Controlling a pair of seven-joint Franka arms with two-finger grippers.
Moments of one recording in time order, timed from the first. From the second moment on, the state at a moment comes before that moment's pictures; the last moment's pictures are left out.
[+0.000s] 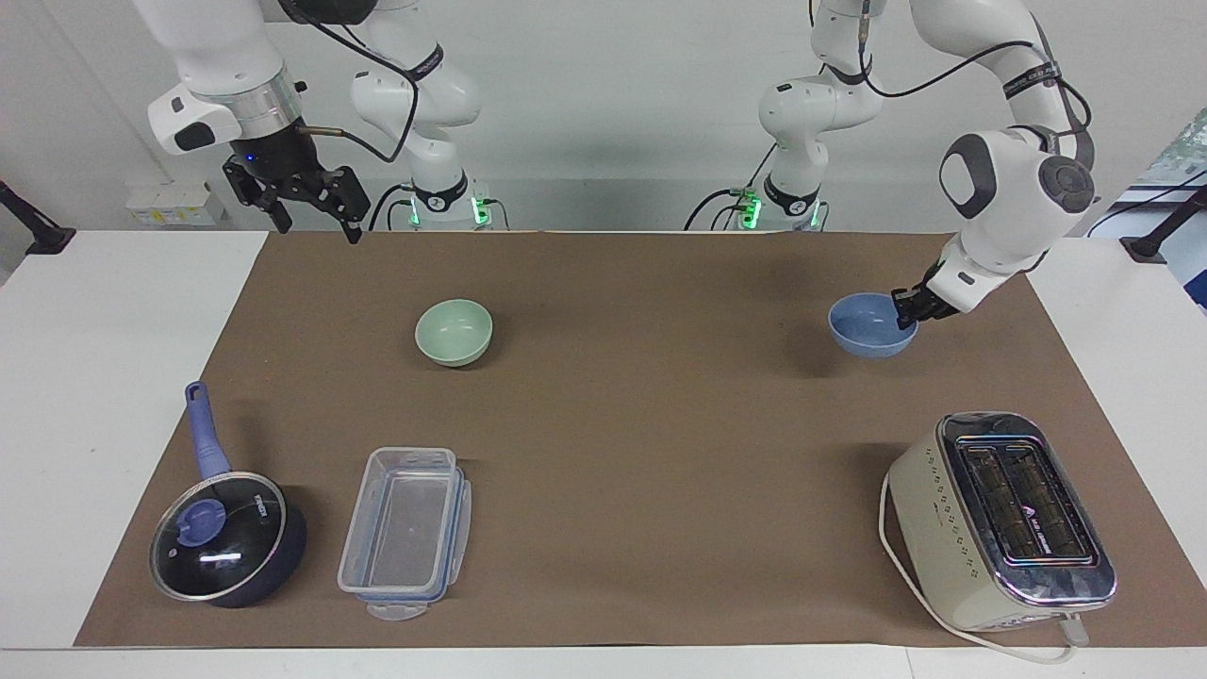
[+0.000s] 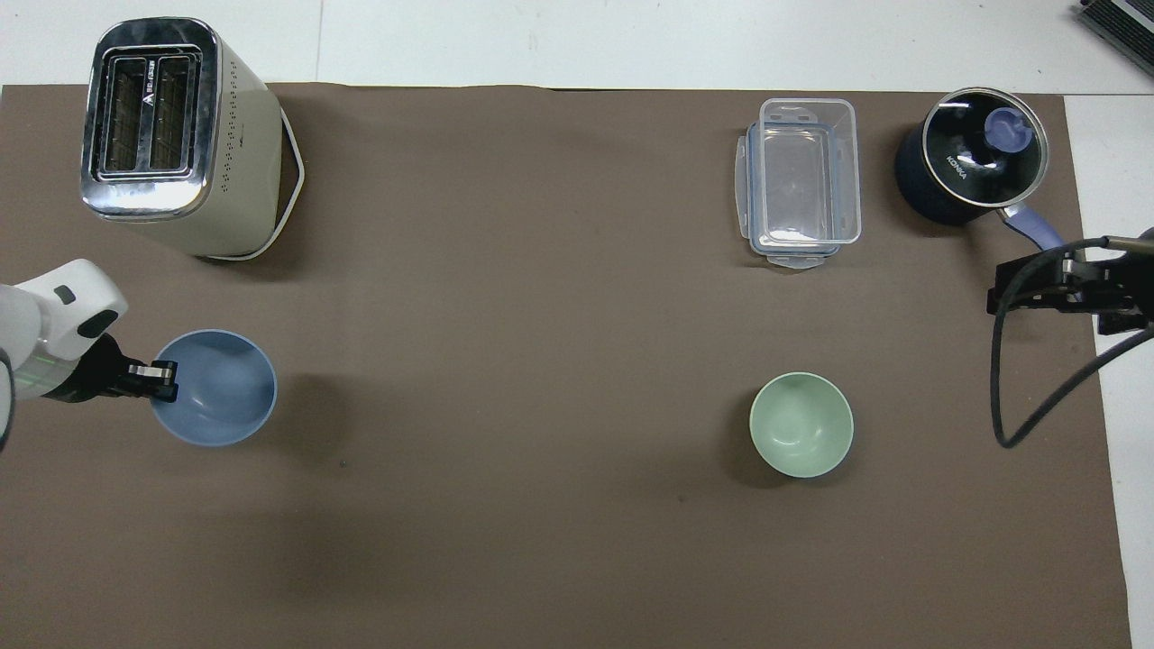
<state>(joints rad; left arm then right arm) 0.18 -0.05 -0.10 -2.08 -0.05 1.87 0.14 -0.03 -0.02 0.05 -1.53 0.00 1.49 0.23</state>
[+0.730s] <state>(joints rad) 0.13 -0.06 -0.13 -1.96 -0.08 1.73 0.09 -0.03 -0.02 0.05 -1.53 0.00 1.49 0.23</state>
